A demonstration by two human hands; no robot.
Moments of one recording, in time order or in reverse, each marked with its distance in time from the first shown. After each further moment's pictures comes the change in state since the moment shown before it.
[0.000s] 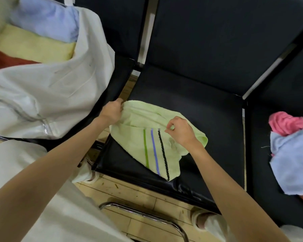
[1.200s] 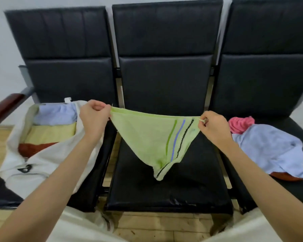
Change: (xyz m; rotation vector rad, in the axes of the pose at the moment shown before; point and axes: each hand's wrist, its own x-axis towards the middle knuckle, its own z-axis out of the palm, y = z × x) left_hand -0.096 0.162 -0.184 -0.749 0.615 0.158; right_hand -0.129 0.041 -0.205 0.058 0.734 0.044
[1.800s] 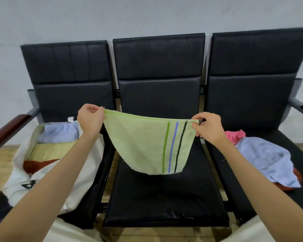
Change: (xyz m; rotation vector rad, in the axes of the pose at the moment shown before) left_hand 0.025 0.043 -0.004 0.008 0.097 -0.042; right_hand 0.016 -0.030 -0.057 0.365 -0.002 0.088
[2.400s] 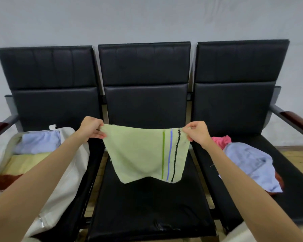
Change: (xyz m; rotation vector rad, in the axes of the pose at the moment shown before) left_hand 0.031 -0.007 0.044 0.148 -0.562 -0.313; right_hand 0.037 0.039 -0.003 0.189 -0.053 0.391
